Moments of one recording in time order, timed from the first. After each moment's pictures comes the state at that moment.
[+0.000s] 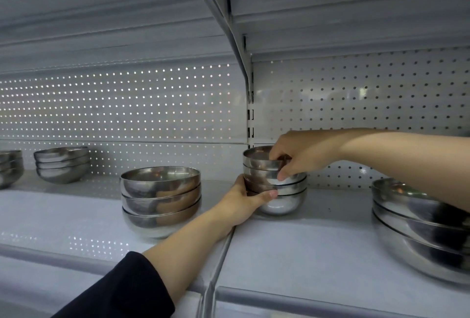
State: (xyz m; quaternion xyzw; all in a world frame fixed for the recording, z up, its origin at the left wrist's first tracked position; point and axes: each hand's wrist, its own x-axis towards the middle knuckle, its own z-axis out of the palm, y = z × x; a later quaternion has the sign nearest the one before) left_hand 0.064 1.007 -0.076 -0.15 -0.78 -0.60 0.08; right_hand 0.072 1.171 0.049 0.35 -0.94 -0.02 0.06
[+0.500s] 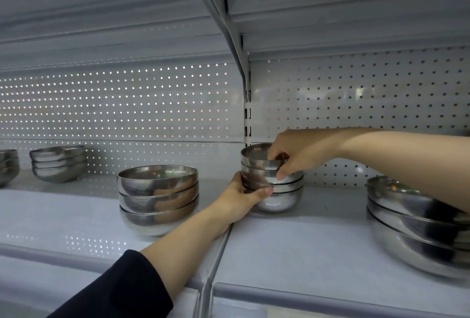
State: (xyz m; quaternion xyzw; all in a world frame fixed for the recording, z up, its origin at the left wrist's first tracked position) left_hand 0.065 1.007 -0.076 -0.15 -0.78 -0.60 0.08; right_hand 0.074 1.172 0.047 0.35 -0.94 -0.03 0.05
